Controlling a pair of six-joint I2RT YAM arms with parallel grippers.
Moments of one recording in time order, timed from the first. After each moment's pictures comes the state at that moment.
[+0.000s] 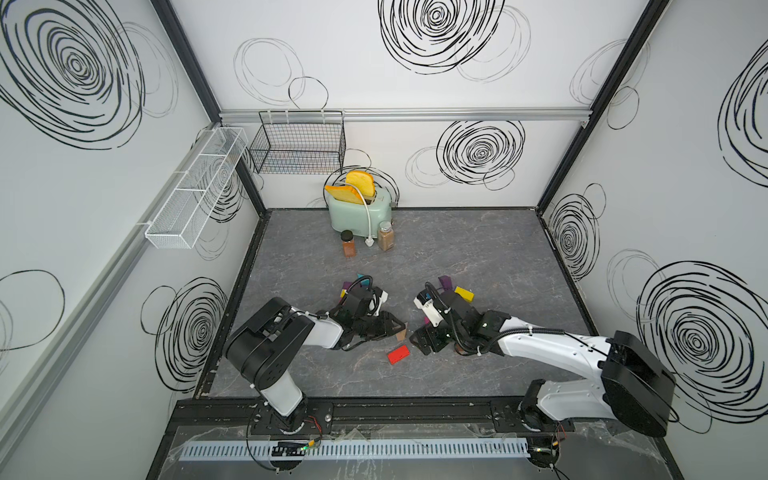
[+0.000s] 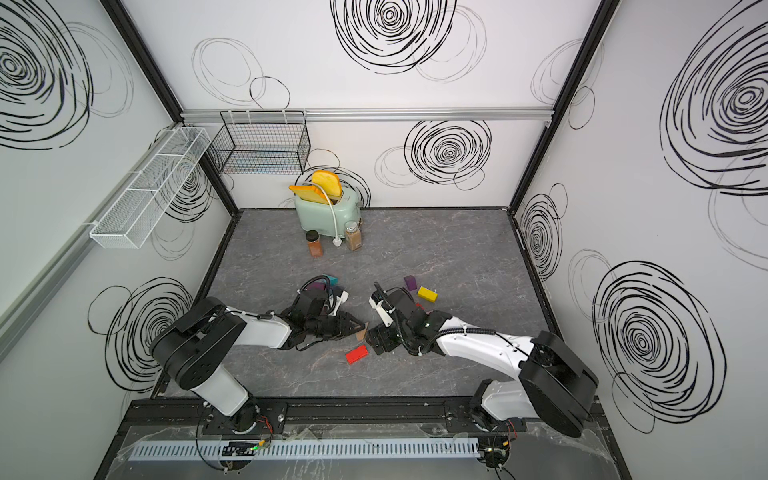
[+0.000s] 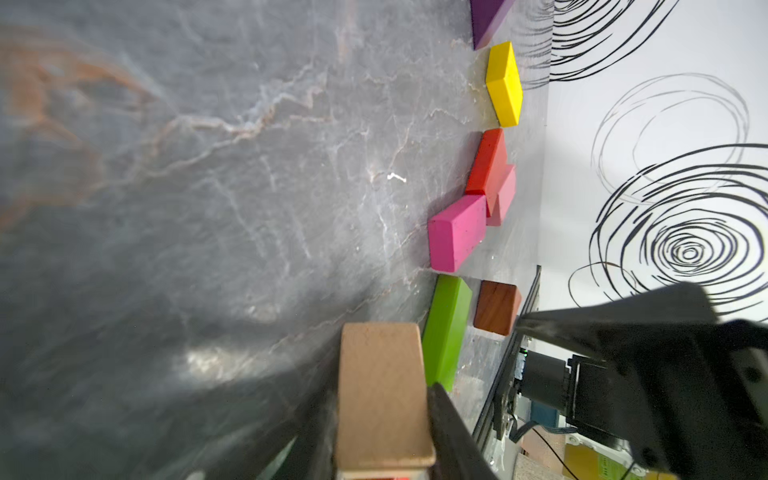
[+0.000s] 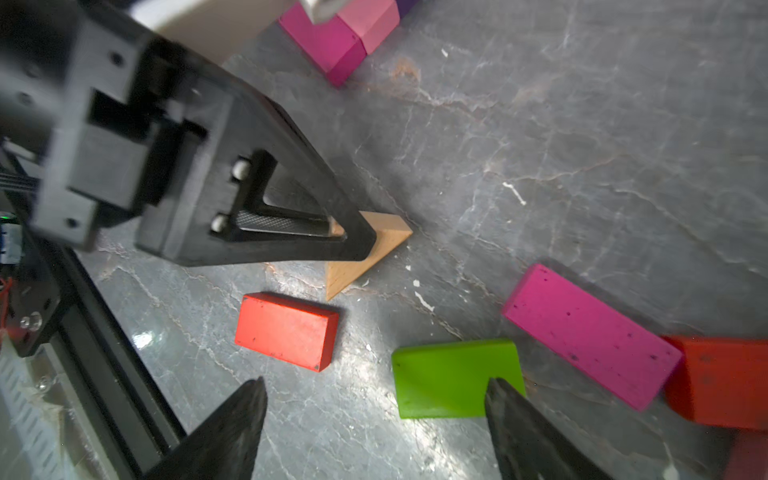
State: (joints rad) left arm -0.55 1.66 0.47 0.44 0.65 -0.89; right arm 0.93 1.38 0.68 -0.25 -0.11 0.36
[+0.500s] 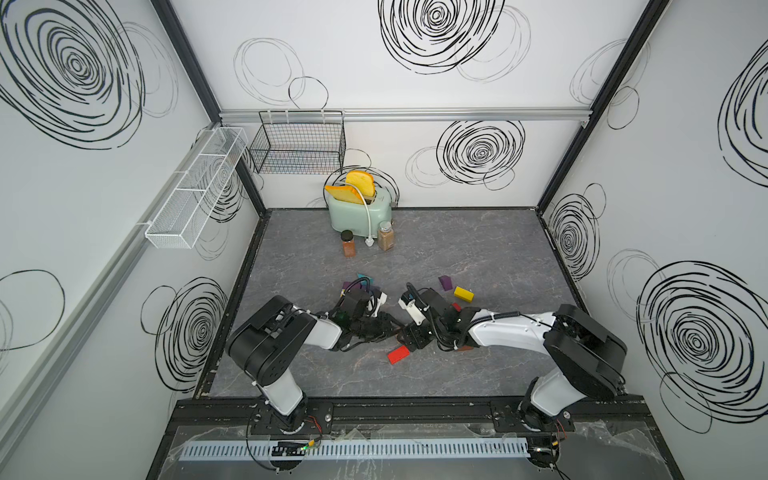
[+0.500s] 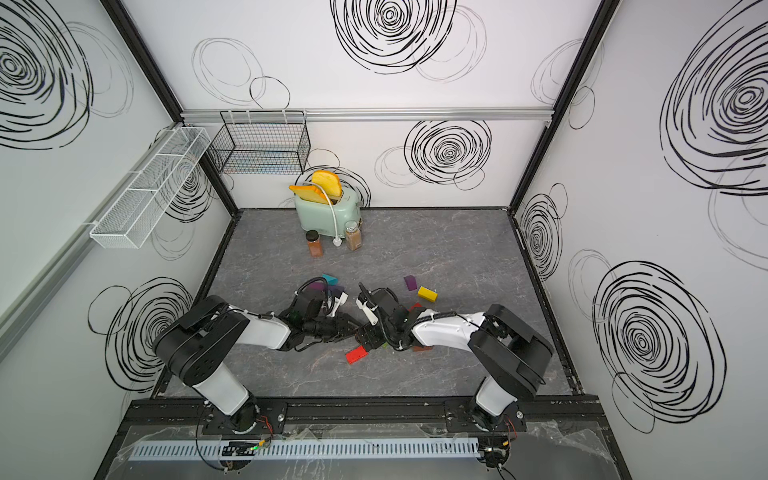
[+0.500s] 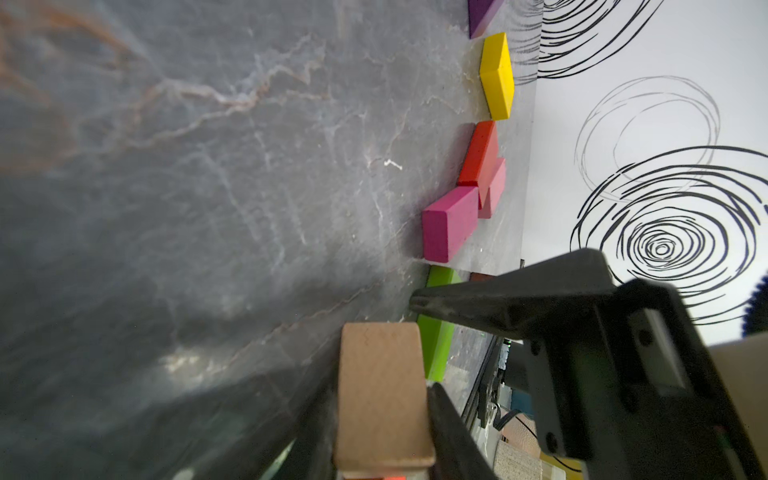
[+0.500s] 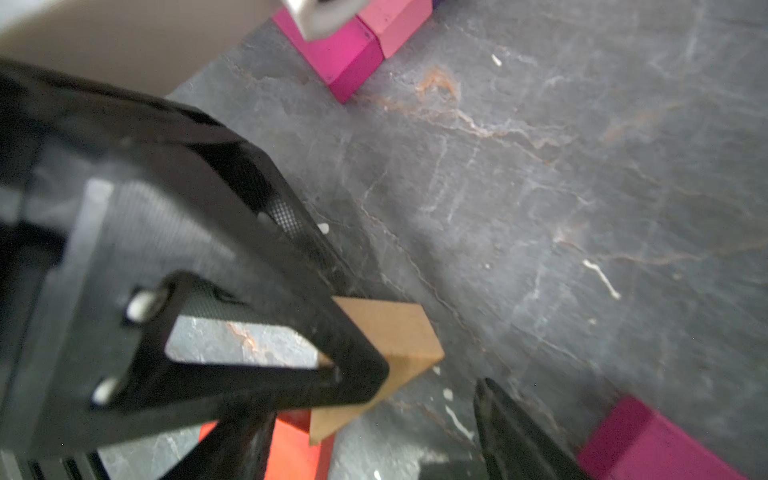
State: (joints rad) left arm -0.55 1.69 0.46 0.50 0.68 -0.91; right arm 0.94 1.63 0.76 -0.08 -0.15 0.35
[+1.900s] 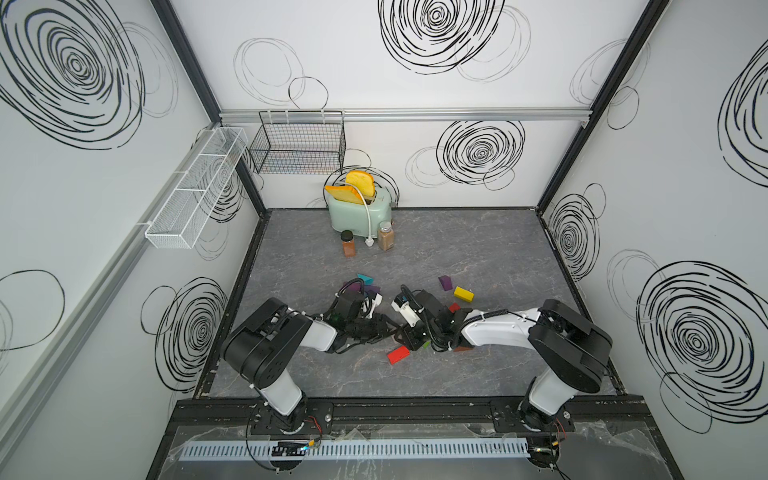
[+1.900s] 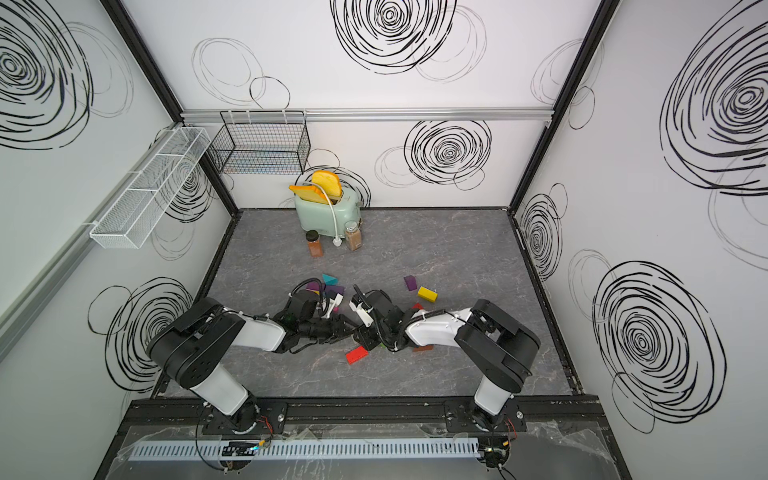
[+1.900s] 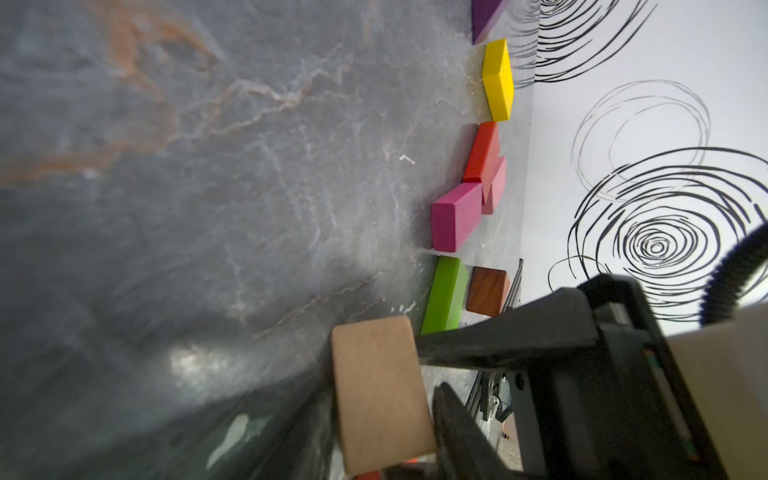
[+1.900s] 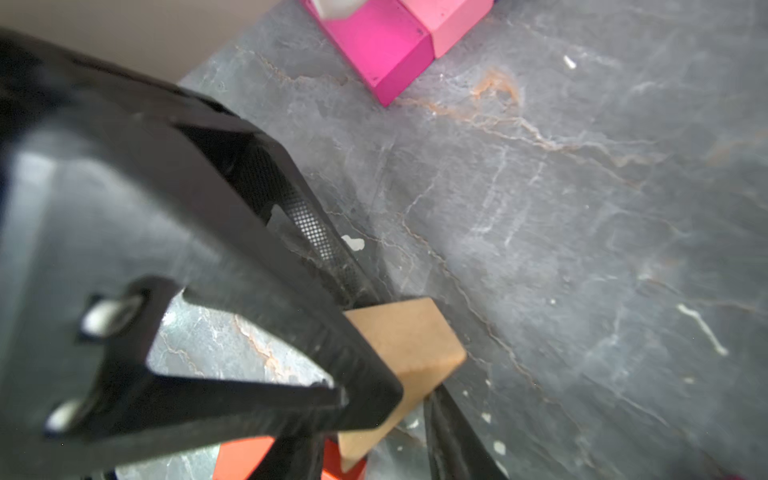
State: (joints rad) left arm -0.50 1.66 0.42 0.49 0.70 -0.87; right arm 0.95 1.67 0.76 0.01 -0.18 0.35
